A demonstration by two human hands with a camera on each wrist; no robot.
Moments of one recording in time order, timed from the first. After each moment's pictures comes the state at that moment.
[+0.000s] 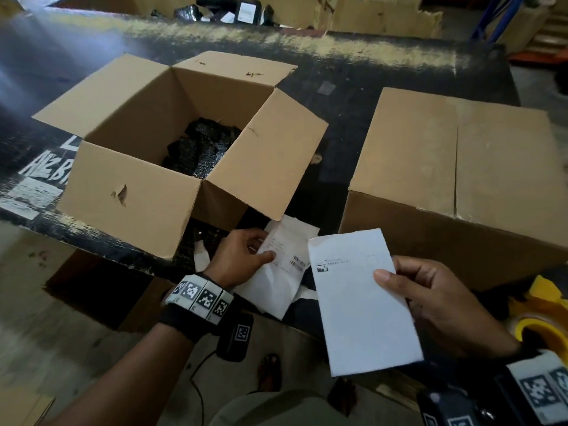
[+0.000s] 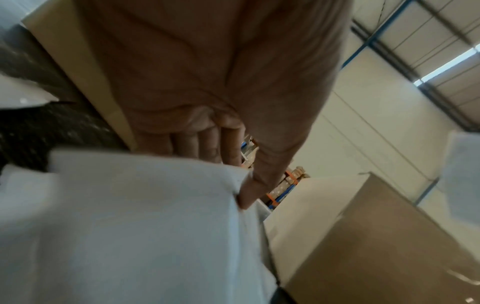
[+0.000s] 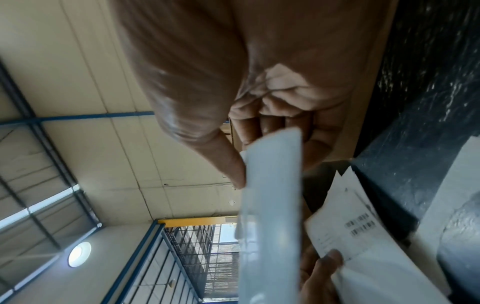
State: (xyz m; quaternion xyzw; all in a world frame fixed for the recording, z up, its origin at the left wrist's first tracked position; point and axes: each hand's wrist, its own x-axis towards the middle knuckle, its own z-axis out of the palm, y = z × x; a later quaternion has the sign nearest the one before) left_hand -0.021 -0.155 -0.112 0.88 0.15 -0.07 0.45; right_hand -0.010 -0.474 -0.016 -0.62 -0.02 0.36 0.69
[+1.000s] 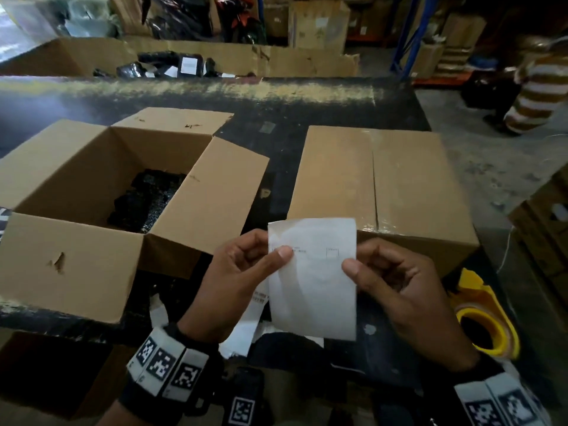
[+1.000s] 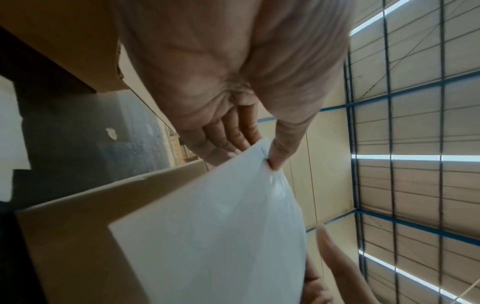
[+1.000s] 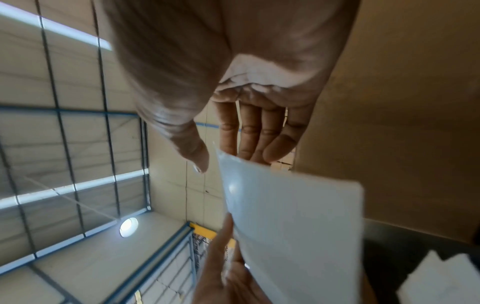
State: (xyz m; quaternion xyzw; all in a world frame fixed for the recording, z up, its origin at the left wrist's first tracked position) left_hand -0.024 -0.253 0.007 0.65 0.01 -0.04 0.76; right_hand -0.020 -0.482 0.022 -0.71 -0.17 0.02 0.68
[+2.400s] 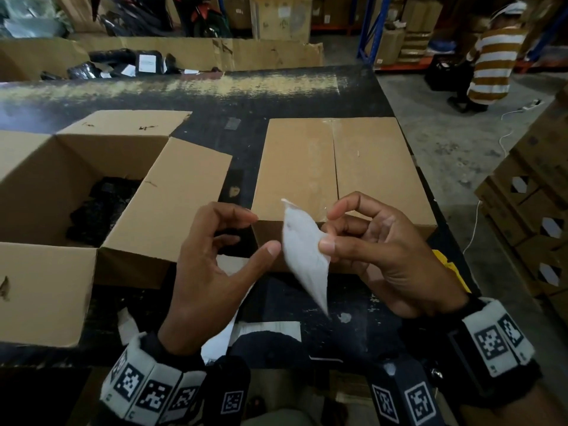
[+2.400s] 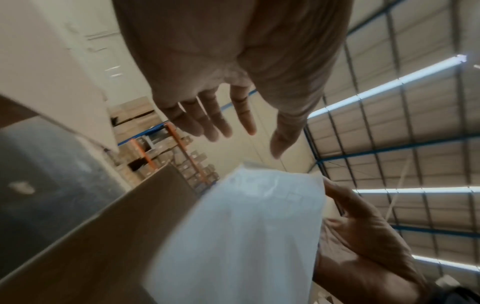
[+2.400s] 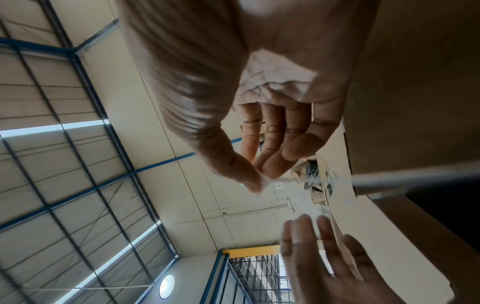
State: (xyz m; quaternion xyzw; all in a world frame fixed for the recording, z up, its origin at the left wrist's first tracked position) left_hand -0.018 -0.277 0.025 0.79 -0.07 0.12 0.60; right_hand 0.005 -0.497 0.057 -0.56 -0.07 0.16 0.81
